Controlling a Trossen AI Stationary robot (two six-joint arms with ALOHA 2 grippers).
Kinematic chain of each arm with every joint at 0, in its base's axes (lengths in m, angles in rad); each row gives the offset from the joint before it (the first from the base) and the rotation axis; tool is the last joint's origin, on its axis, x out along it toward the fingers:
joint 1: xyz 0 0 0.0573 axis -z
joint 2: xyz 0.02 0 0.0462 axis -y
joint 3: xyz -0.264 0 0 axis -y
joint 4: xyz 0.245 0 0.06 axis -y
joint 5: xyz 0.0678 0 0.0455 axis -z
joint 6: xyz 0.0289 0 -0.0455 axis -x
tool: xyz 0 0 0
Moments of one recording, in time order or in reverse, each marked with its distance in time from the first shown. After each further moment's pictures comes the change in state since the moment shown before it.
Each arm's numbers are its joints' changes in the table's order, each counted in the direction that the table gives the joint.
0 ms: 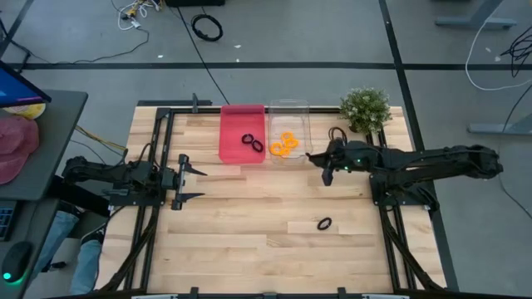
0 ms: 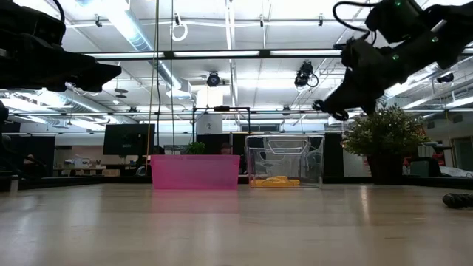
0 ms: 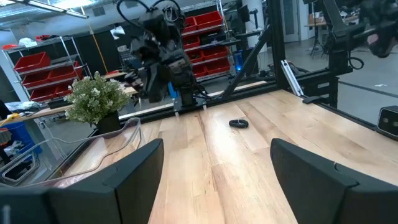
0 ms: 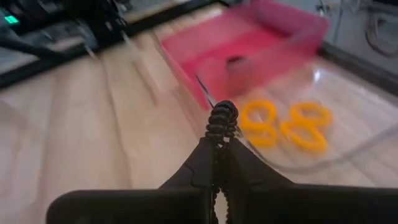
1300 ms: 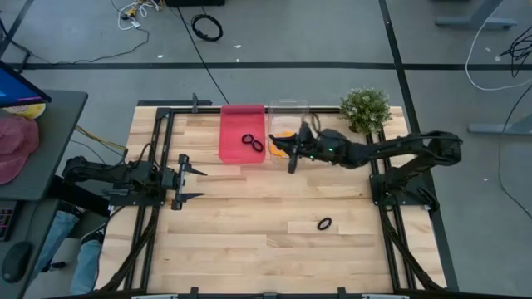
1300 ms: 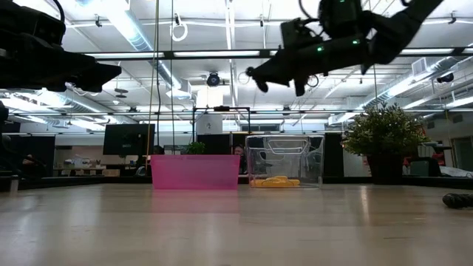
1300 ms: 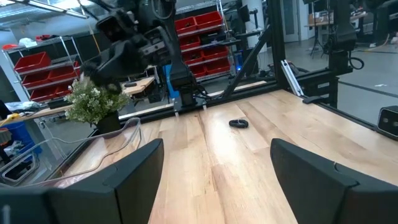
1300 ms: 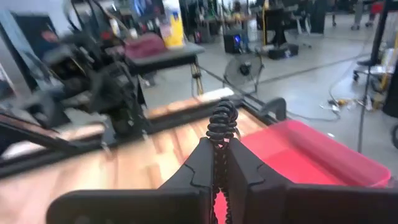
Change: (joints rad) left arm 0.000 0.000 0.000 0.000 0.000 0.000; right arm 0.046 -0.553 0.289 0.623 -0.037 0.153
